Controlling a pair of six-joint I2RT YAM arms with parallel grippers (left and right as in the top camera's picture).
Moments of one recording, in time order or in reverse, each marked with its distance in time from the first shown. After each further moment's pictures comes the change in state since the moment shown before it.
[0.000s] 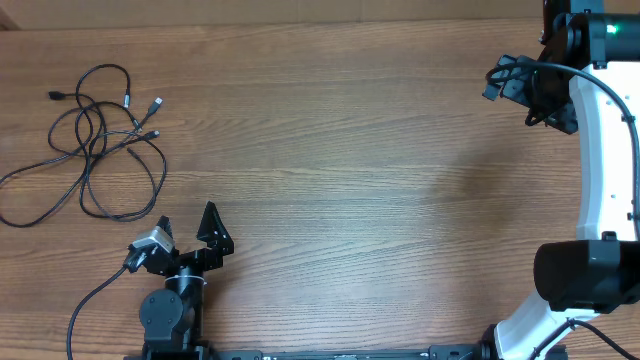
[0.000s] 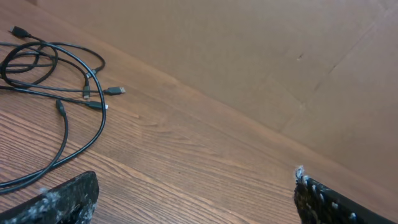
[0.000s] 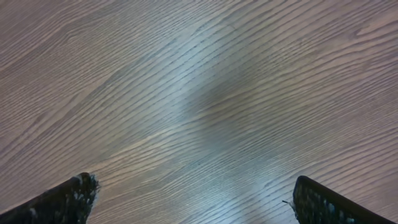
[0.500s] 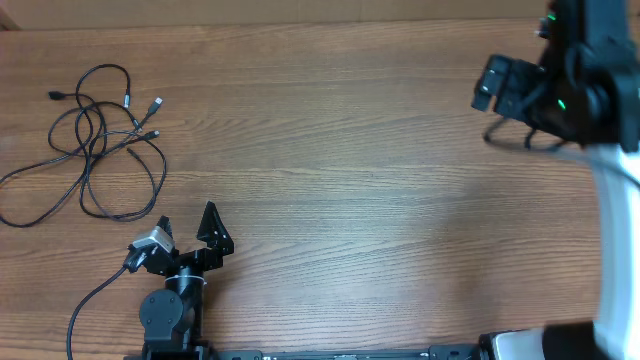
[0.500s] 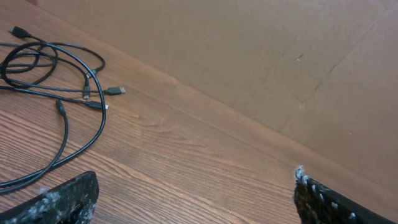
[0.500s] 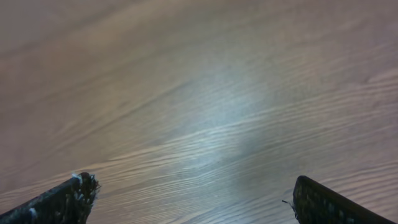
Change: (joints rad) left arm 0.000 0.000 0.000 0.000 0.000 0.000; right arm 0.158 -0.307 -0.005 0.006 0.000 0.000
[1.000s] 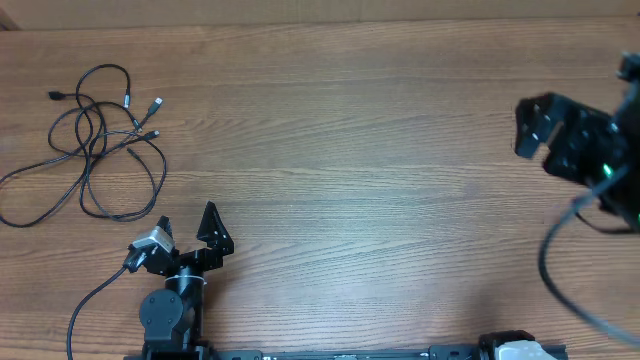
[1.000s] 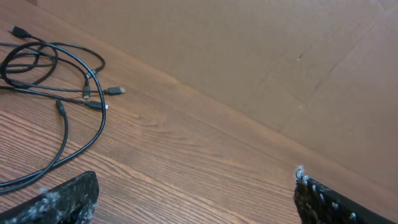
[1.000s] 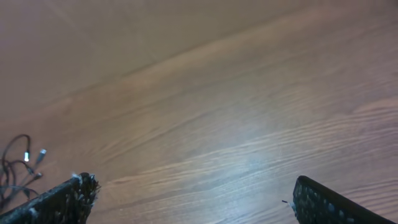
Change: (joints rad) left arm 0.000 0.000 0.000 0.000 0.000 0.000; right arm 0.006 -0.312 0.000 0.000 0.003 -0.004
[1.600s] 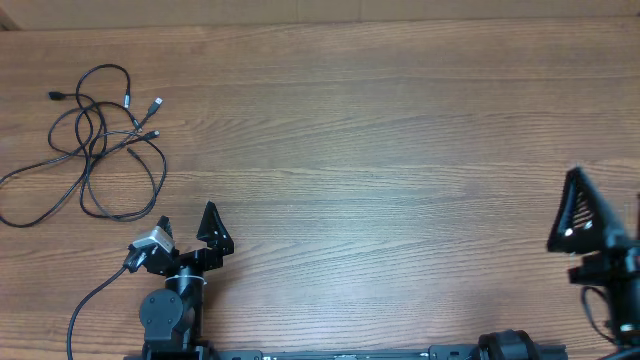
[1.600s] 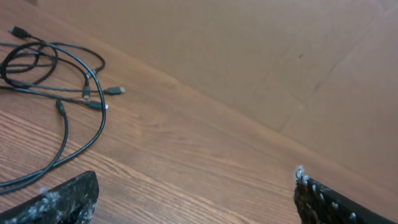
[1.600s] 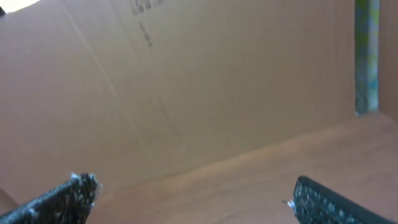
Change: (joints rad) left arm 0.000 0.000 0.000 0.000 0.000 0.000; right arm -0.002 -0.731 -0.777 0.702 0.044 -0.027
